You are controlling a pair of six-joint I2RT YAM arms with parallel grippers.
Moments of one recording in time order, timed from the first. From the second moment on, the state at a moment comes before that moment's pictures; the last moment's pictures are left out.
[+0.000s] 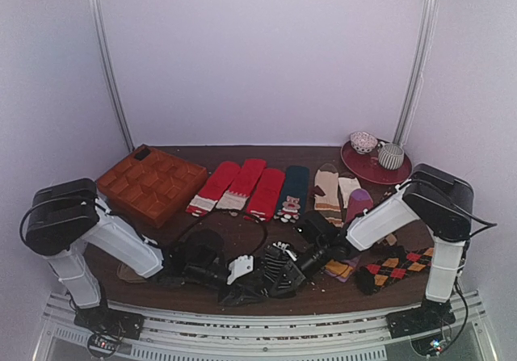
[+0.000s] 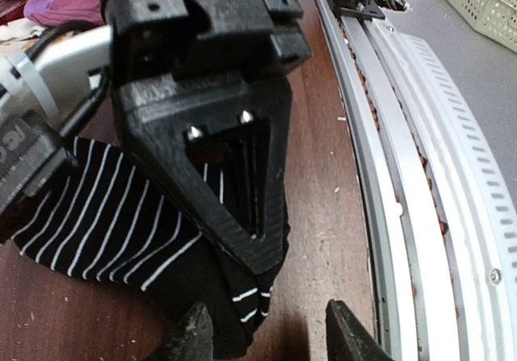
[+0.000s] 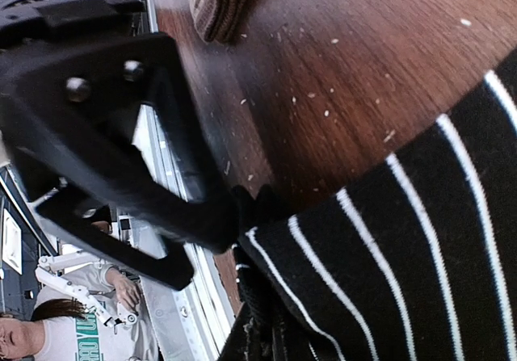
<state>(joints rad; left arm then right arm) -1.13 1.74 0.56 0.58 0.43 0.19 0.90 1.92 0.80 0.15 -0.89 0.50</state>
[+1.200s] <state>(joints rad) -1.18 1.86 0.63 0.60 0.32 0.22 0.88 1.92 0.81 0.10 -0.92 0.47</state>
